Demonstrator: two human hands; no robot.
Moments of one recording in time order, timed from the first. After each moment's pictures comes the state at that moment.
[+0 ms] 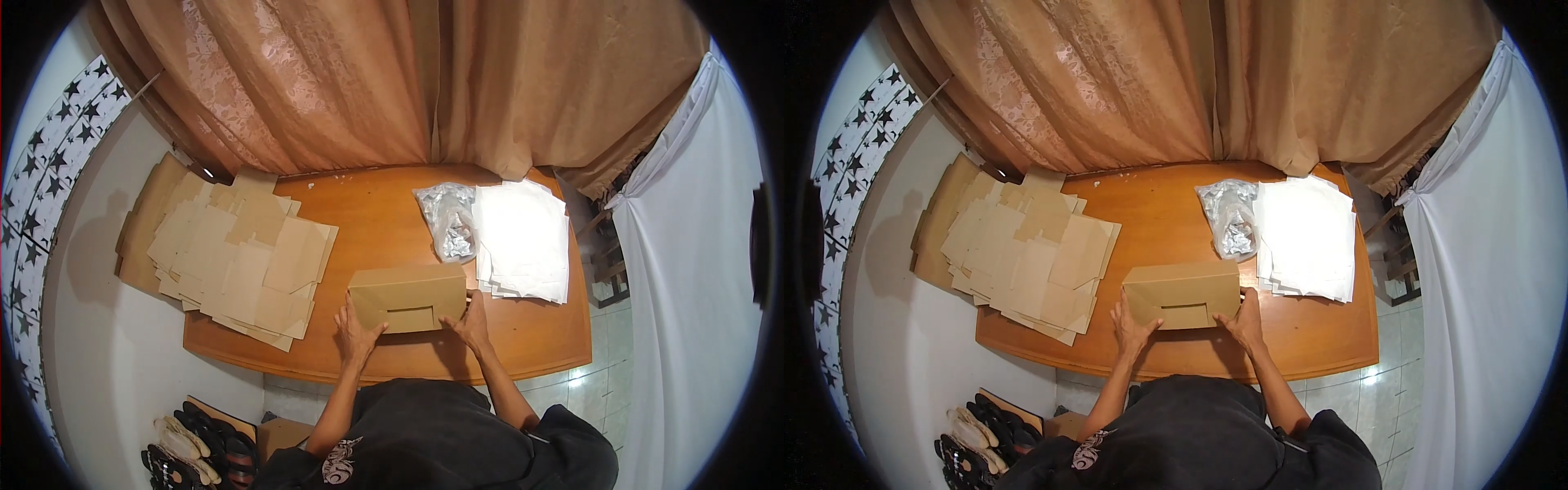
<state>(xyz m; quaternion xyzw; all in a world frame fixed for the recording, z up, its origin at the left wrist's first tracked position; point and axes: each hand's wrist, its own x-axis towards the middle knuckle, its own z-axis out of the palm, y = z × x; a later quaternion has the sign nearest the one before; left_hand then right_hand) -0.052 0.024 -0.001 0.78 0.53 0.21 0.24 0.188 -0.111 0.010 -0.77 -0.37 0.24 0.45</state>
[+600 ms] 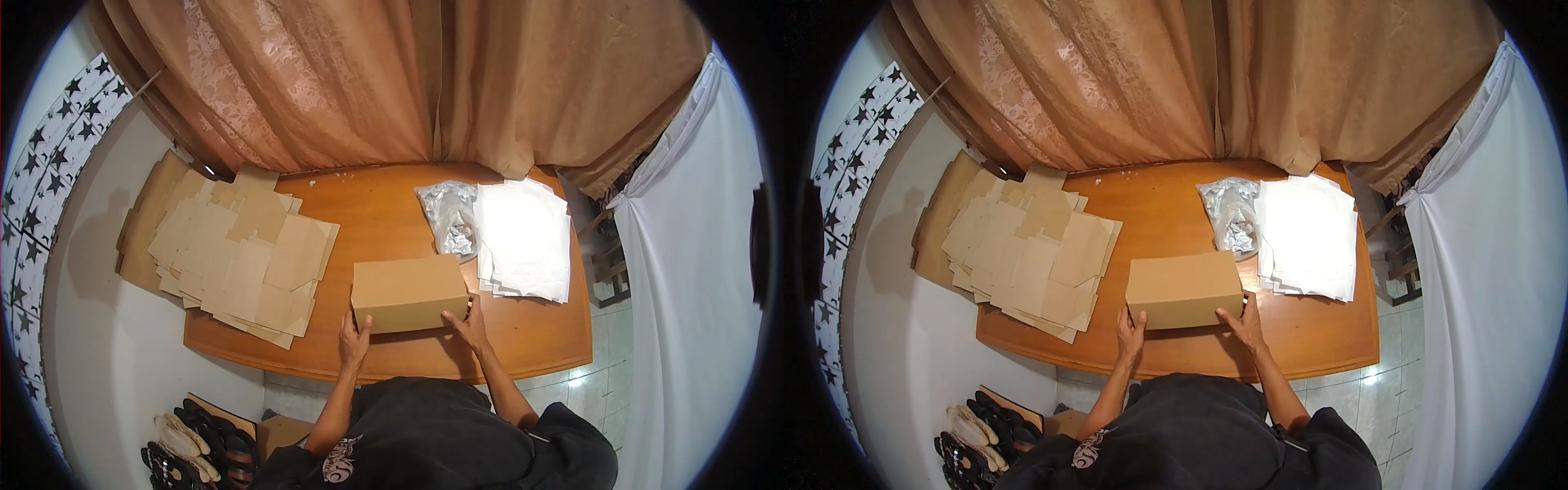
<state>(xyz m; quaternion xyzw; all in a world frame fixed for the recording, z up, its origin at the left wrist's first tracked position) -0.074 0.026 -0.066 0.64 0.48 0.38 0.46 0.195 -0.119 -0.042 -0.71 -0.33 0.30 0.54</state>
